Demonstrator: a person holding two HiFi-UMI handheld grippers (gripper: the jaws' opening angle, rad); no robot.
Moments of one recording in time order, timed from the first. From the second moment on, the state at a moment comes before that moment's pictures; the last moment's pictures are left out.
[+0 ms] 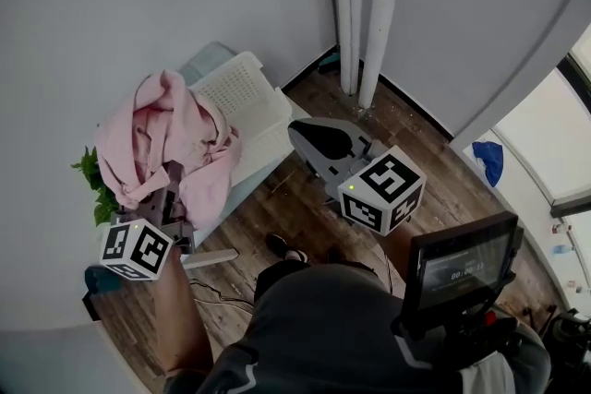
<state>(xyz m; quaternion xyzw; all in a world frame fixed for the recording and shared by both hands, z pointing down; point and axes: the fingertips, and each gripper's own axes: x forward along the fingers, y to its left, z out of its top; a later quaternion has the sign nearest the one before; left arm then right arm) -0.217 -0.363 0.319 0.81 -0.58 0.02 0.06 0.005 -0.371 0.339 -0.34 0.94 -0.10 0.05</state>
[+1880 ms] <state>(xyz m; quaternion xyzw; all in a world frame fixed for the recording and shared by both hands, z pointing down) -0.340 -0.160 0.340 0.77 -0.64 -0.04 0.01 -0.164 -0.250 0.314 -0.29 0.96 -0.04 0.01</state>
